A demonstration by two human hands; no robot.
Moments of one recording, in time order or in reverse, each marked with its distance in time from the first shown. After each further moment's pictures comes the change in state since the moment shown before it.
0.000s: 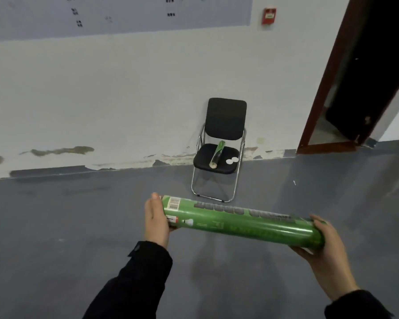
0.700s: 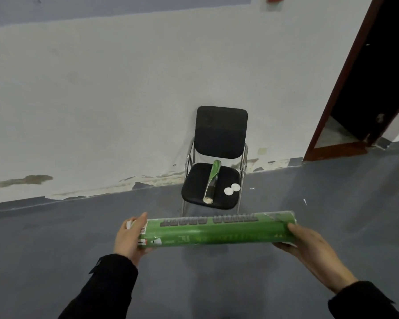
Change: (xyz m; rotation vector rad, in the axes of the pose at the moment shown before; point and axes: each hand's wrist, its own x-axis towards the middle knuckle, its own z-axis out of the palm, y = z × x) left_hand 0.447 0.018 0.147 0.044 -0.041 -0.295; right_hand 0.402 0.004 0.230 -0.064 -0.421 0.178
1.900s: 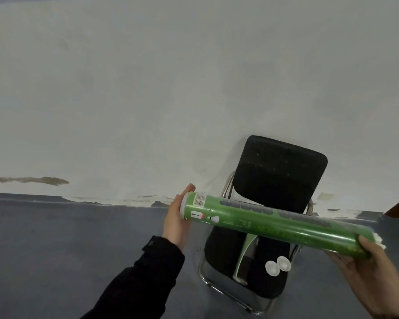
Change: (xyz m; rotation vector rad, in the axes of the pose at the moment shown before) left_hand 0.378 0.183 0.185 -0.179 -0.121 0.182; right_hand 0.485 -0.066 0.068 0.347 0.129 0.057
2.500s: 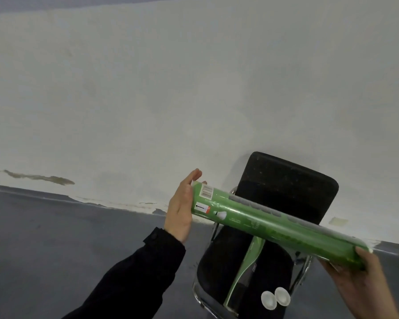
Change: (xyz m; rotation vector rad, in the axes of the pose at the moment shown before) left_hand 0.052 0.031 0.079 0.334 -0.042 0.419; right_hand 0.116 -0.038 0.000 0.165 0.048 0.054
